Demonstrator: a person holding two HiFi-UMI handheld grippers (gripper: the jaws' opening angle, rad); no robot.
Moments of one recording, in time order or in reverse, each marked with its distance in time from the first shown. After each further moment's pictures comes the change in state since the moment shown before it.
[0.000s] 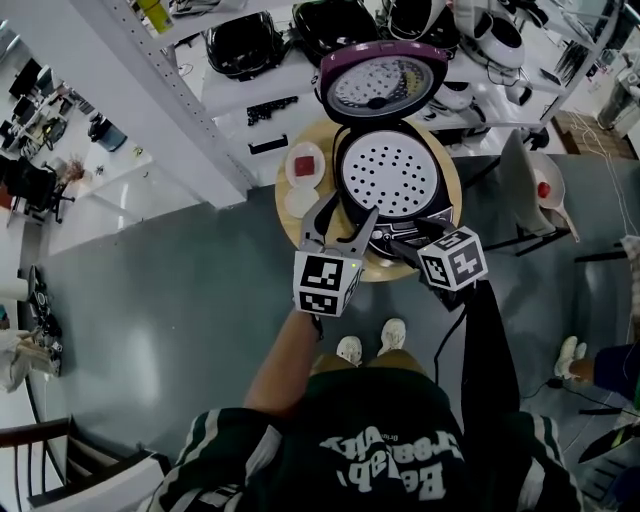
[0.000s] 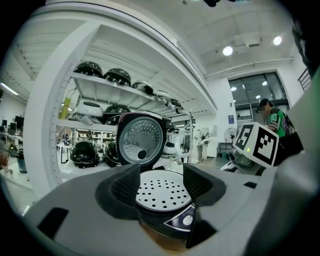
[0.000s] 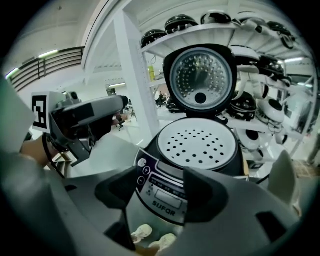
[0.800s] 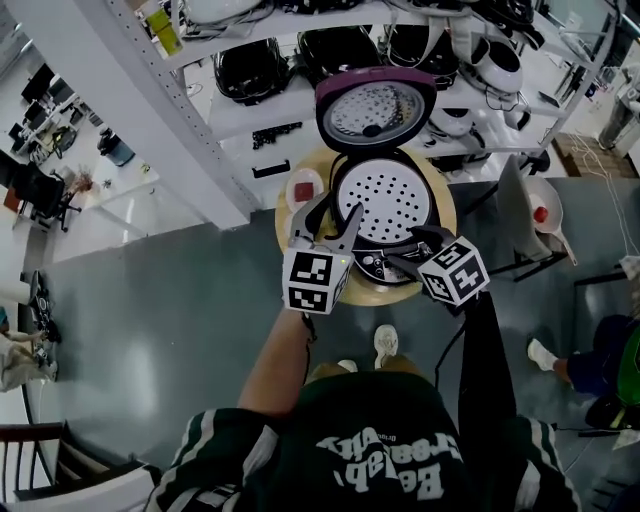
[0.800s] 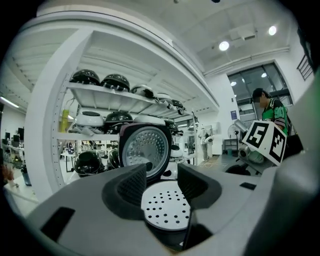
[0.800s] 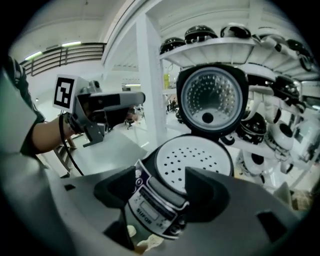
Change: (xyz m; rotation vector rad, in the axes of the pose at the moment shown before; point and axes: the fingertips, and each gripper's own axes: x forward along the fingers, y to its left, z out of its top) left arm 0.023 0.018 0.045 0.072 -0.018 0.049; right arm -0.021 -0.012 0.035 -0.202 -0.066 0.056
